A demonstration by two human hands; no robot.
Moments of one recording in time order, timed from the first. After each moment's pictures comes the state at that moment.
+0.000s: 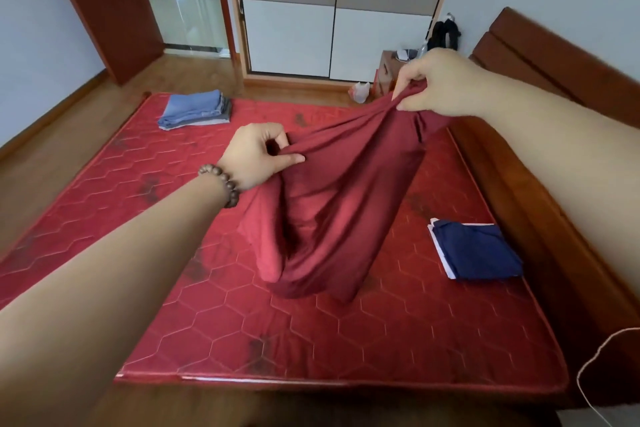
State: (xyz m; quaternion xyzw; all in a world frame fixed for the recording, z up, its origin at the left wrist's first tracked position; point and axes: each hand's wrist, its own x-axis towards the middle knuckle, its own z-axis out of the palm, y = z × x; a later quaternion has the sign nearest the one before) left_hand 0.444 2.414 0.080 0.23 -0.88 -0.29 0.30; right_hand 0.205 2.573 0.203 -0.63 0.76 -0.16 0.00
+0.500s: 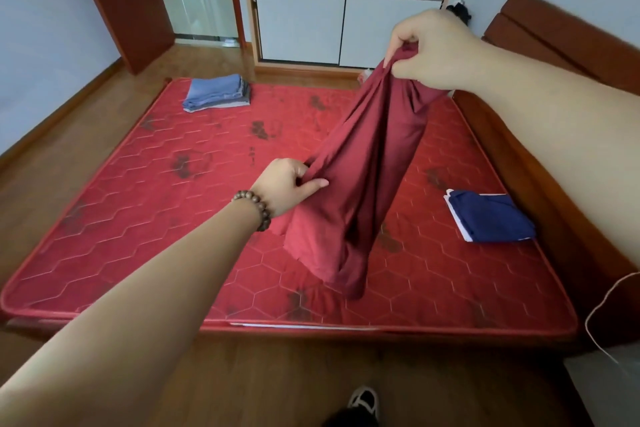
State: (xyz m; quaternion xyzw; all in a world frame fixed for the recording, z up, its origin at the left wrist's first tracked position) left_hand 0.577 2.482 0.023 0.22 -0.91 -0.27 0.21; right_hand 0.368 2.594 0.208 -0.63 0.74 -0.22 -0.07
